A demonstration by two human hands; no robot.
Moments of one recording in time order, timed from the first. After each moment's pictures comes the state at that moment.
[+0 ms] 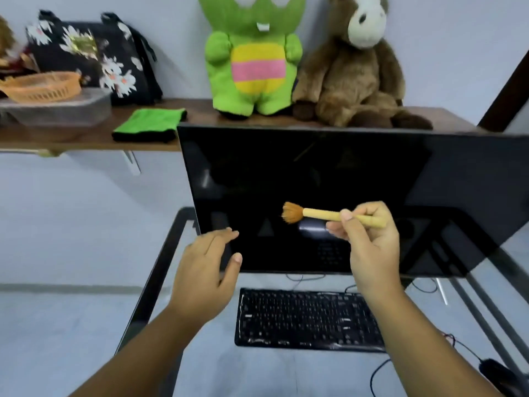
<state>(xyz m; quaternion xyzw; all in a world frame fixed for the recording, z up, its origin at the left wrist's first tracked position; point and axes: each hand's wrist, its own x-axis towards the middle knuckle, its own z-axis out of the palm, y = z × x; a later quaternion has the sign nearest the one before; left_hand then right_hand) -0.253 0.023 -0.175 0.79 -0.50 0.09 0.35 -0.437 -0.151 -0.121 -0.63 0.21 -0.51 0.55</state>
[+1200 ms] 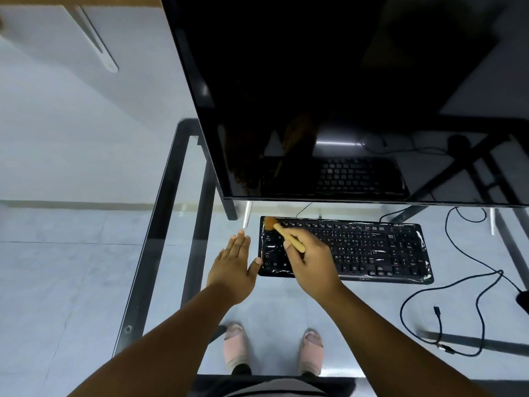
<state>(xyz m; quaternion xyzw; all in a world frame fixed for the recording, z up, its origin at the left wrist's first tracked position) -0.242 0.042 -0.405 0.86 -0.43 -0.26 0.07 -0.382 -0.092 -0.363 -0.83 0.31 -0.22 0.40</state>
